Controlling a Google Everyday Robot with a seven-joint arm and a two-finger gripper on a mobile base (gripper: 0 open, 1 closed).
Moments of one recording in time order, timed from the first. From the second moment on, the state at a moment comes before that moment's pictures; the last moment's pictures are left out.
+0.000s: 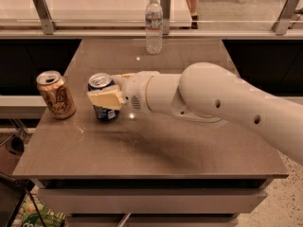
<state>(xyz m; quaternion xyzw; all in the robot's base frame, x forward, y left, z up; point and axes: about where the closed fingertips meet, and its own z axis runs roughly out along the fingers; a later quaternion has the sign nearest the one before) 0.522 0.109 0.890 -0.38 0.72 0.31 0.49</state>
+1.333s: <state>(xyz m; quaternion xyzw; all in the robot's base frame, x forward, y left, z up) 0.517 0.118 0.894 -0.39 0.71 0.31 0.49</state>
